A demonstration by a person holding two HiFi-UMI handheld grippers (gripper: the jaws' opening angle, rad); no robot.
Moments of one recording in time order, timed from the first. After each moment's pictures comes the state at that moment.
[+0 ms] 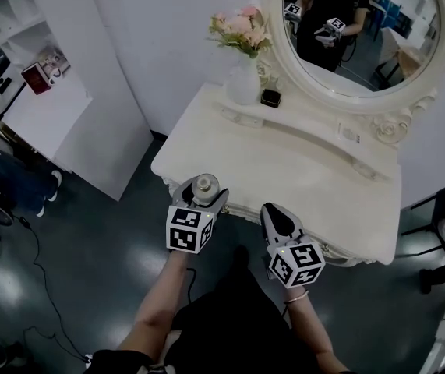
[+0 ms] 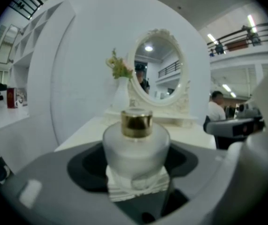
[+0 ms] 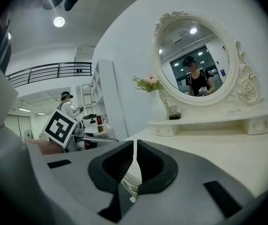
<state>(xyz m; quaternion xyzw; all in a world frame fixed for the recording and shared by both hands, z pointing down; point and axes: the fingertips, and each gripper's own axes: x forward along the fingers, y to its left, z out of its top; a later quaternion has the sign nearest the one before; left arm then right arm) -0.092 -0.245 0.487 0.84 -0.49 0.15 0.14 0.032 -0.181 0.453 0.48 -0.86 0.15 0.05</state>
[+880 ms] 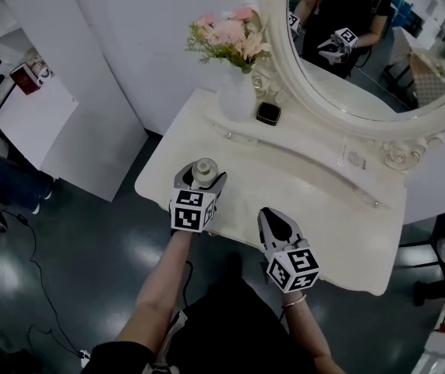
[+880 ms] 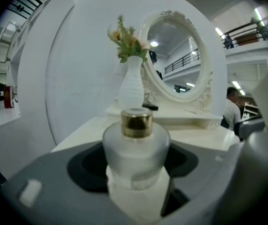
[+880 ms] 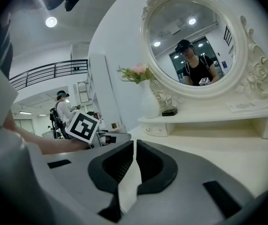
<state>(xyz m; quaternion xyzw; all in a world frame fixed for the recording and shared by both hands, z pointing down) -0.069 -0.393 0.526 0.82 -0.52 0.16 0.15 0.061 -0.276 0.478 0.47 -0.86 0.19 0.07</state>
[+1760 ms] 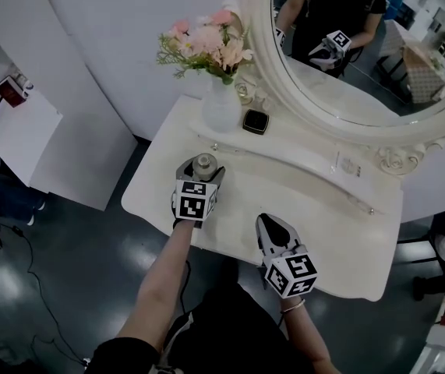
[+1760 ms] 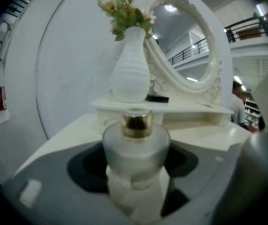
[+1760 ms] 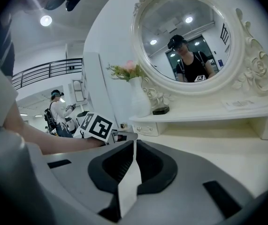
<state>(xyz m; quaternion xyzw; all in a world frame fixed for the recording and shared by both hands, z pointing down) -0.037 -0.467 0.564 0.82 -0.52 0.19 0.15 0.087 -0.307 0.491 0.48 -0.85 0.20 0.08</state>
